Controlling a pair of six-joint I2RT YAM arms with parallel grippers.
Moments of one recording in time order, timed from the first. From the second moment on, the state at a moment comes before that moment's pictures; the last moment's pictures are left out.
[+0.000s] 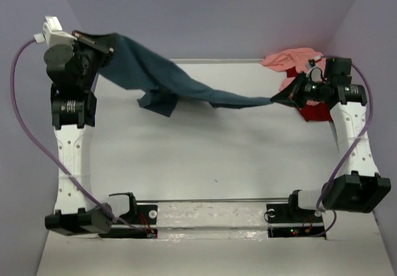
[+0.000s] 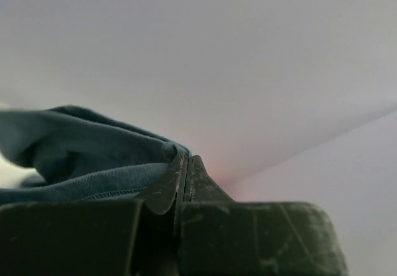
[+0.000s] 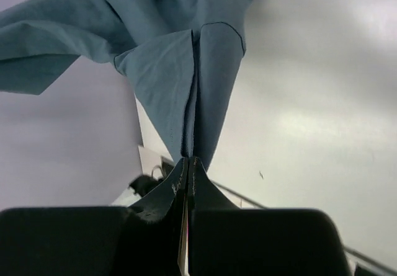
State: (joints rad) left arm 0.05 1.27 1.66 -0.22 0.19 -0.95; right arm -0.13 1.38 1.54 -0.90 -0.77 0.57
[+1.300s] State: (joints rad) left arm 0.06 1.03 0.98 -1.17 0.43 -0.76; right arm -0.12 1.29 1.19 -1.26 -0.63 0.42
